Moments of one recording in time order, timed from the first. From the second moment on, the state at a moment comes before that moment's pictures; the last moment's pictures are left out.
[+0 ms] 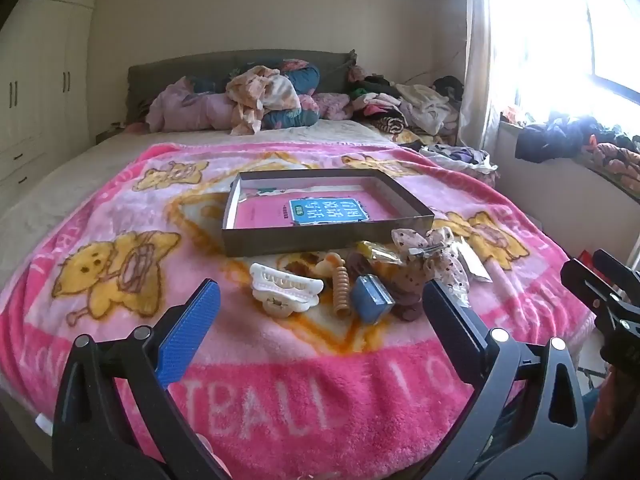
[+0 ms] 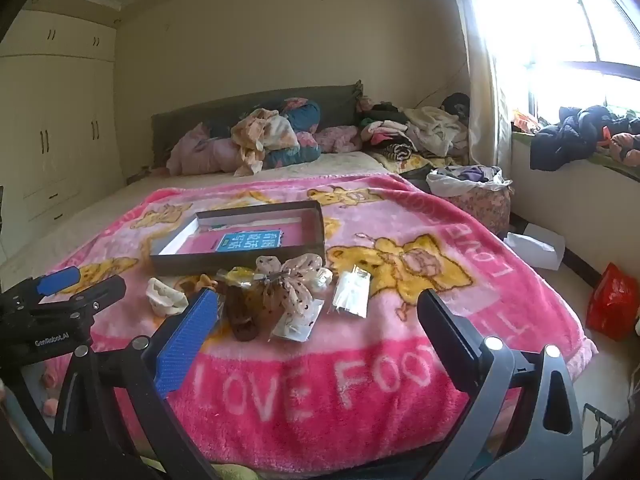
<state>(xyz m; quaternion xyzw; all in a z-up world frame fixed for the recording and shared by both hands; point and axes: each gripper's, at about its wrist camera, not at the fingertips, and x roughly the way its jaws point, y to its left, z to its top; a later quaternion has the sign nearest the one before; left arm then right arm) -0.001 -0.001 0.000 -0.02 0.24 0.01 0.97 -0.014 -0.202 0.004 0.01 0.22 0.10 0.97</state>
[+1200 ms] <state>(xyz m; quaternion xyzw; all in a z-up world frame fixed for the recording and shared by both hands) 0.000 0.001 -0.001 -0.03 0.25 0.01 0.97 -0.023 -0.198 0.012 0.00 0.20 0.10 0.98</state>
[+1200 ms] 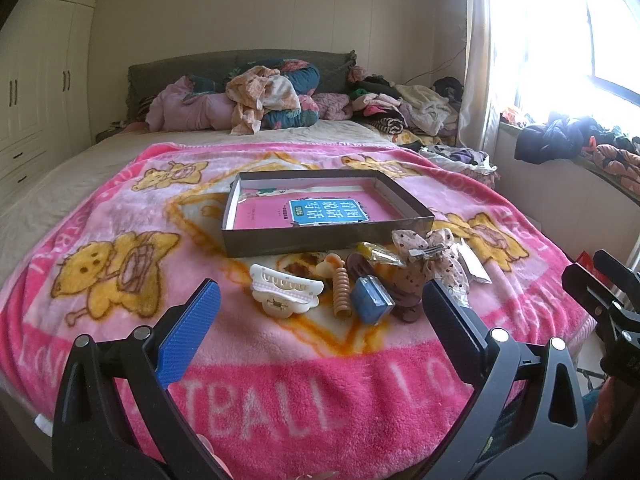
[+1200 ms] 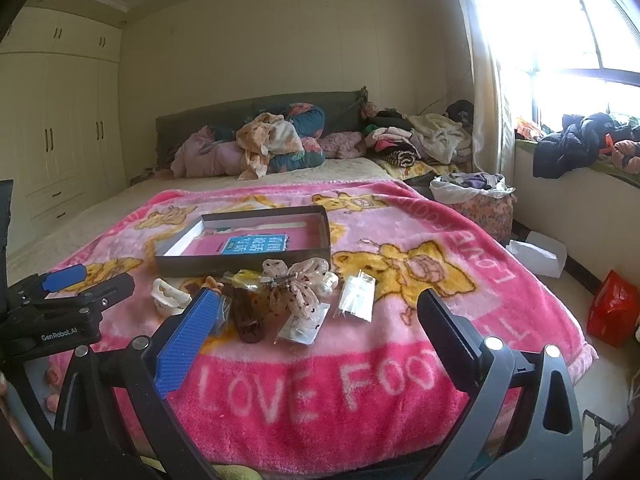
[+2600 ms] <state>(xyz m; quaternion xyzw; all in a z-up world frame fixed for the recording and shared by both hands) 0.001 0.005 -0.003 -0.04 0.25 0.01 0.97 -0.022 -0.197 0.009 0.00 0.20 0.10 0.97</state>
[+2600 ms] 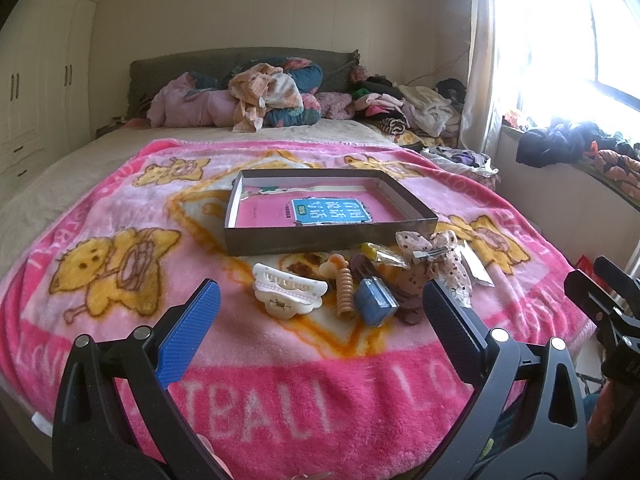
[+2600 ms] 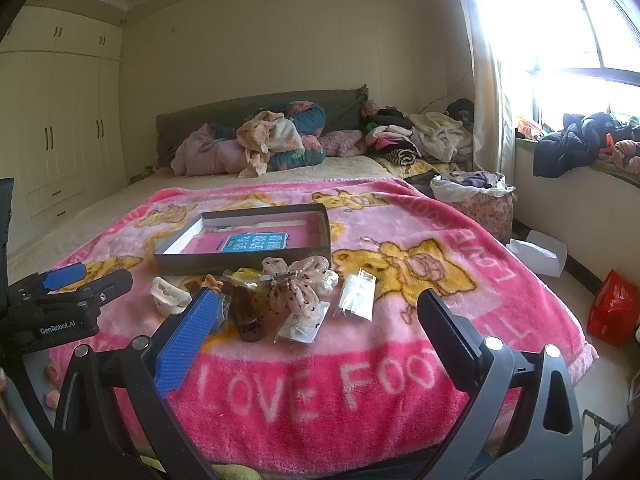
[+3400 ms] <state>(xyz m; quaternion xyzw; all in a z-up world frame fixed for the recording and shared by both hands) 0.044 0.050 -0.028 -0.08 0.29 0.01 0.95 0.037 -0.154 -0.018 -0.05 0.26 0.14 0.95</state>
